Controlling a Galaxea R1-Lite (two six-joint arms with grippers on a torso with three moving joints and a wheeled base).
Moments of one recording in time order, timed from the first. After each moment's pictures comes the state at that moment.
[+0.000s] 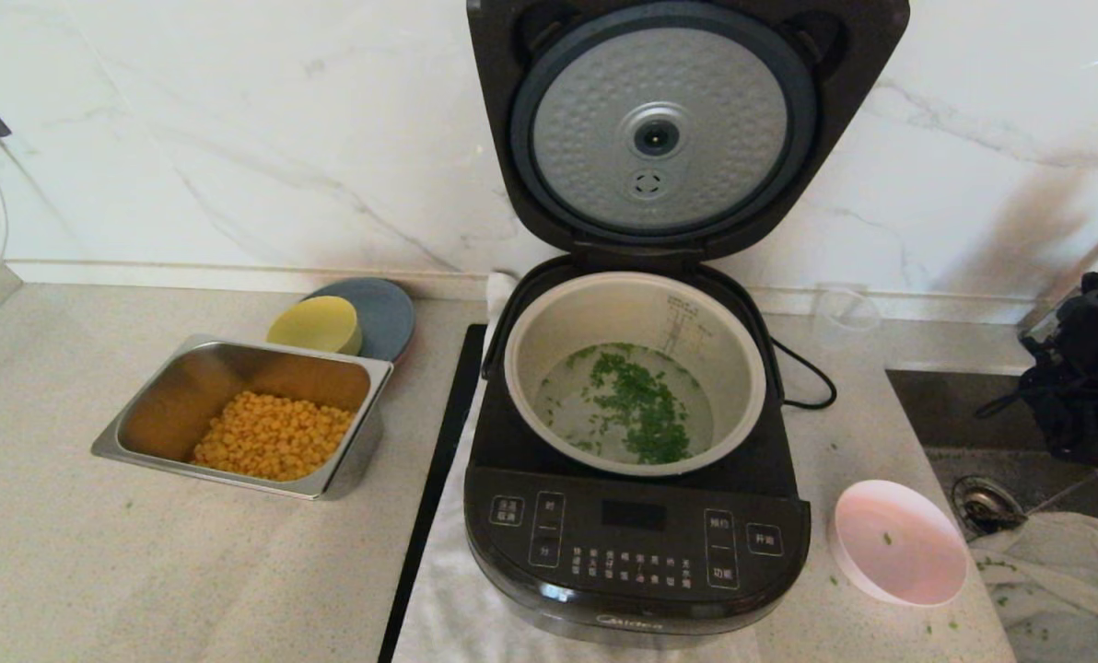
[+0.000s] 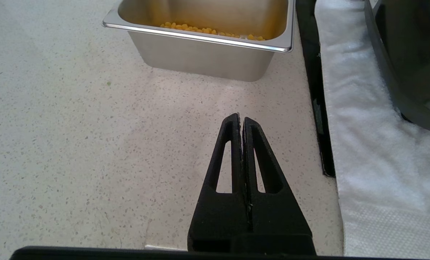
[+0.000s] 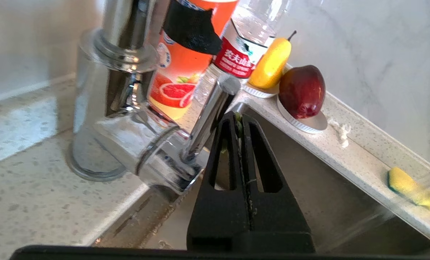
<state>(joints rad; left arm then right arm) -0.02 0.00 0.00 -0.01 0.00 0.02 -0.39 2.38 -1.41 -1.16 -0.81 -0.18</state>
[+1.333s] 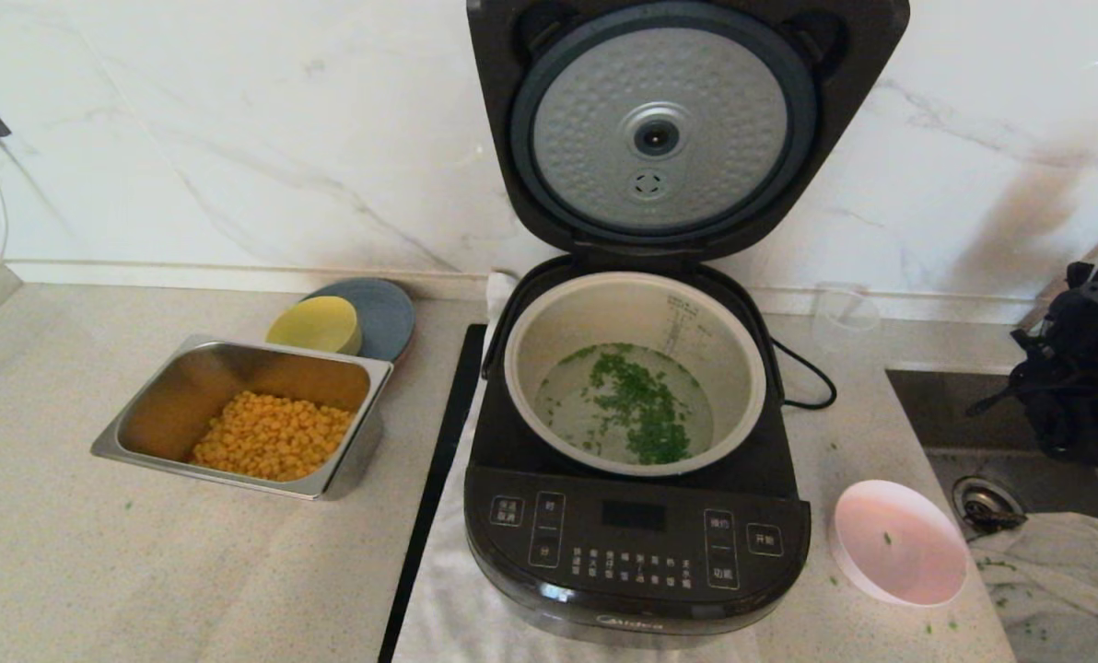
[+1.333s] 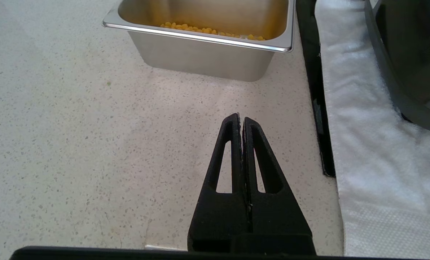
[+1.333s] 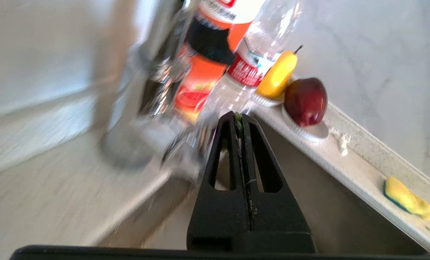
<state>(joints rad) -0.02 0.00 0.00 -0.01 0.00 0.02 -0.34 2.32 -1.32 -1.21 -0.80 -0.22</state>
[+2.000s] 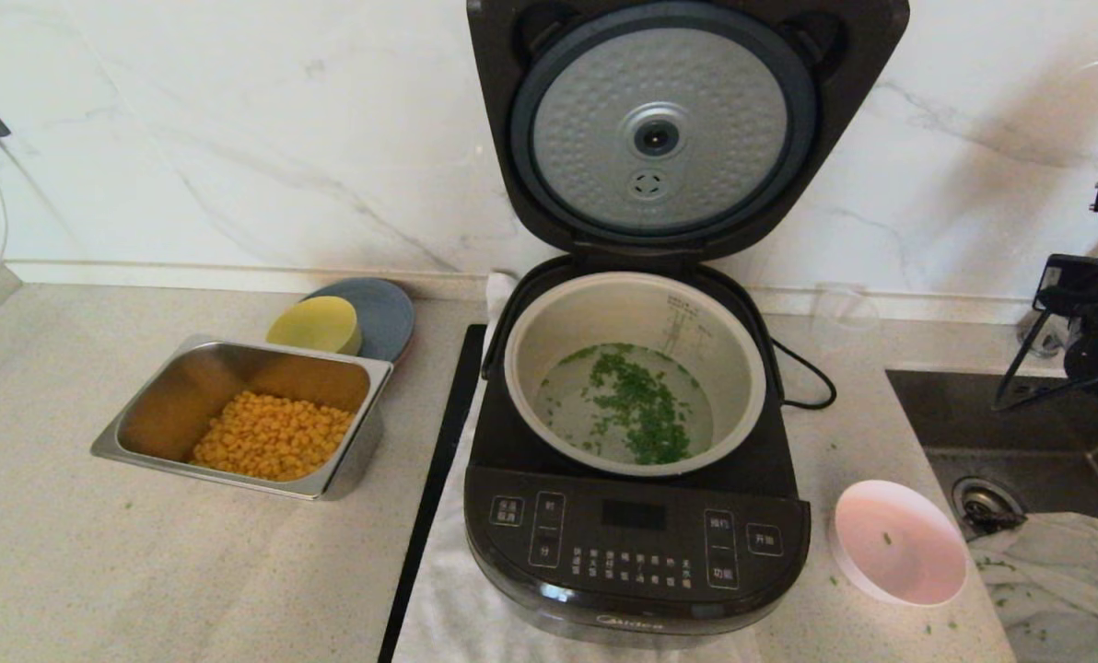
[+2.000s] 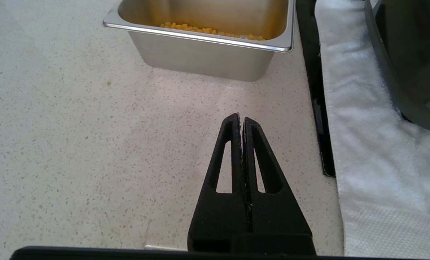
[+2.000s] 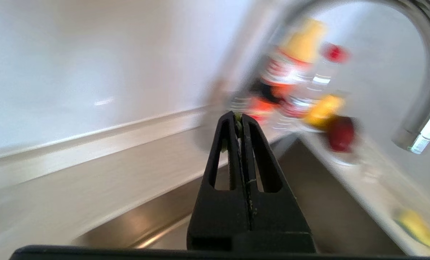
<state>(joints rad) -0.02 0.00 0.00 -0.01 0.00 0.02 -0.11 1.76 -0.94 -1.01 -0.69 -0.19</state>
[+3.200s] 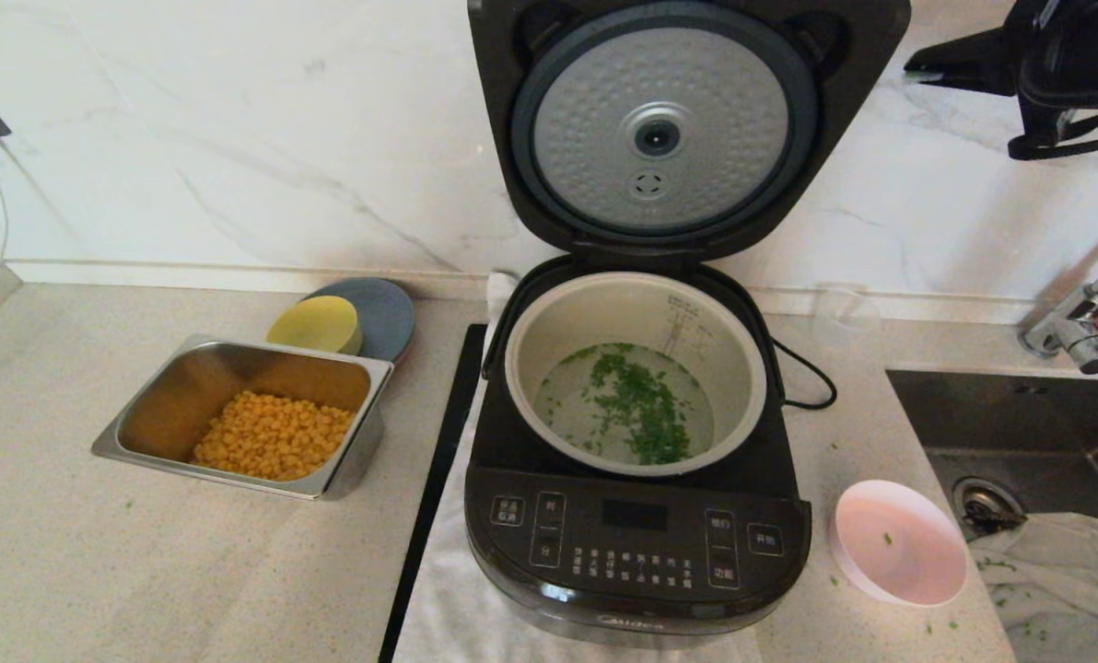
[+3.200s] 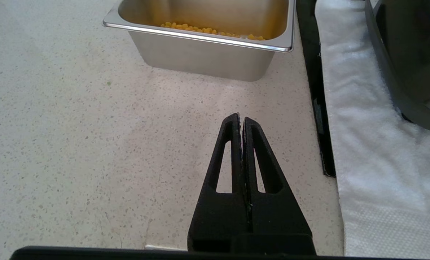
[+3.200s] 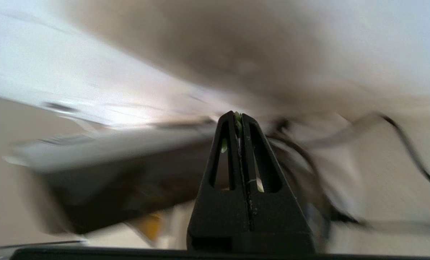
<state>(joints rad) -0.02 0.00 0.00 -0.01 0.00 0.02 0.07 1.68 -1.92 0.24 0.39 0.68</state>
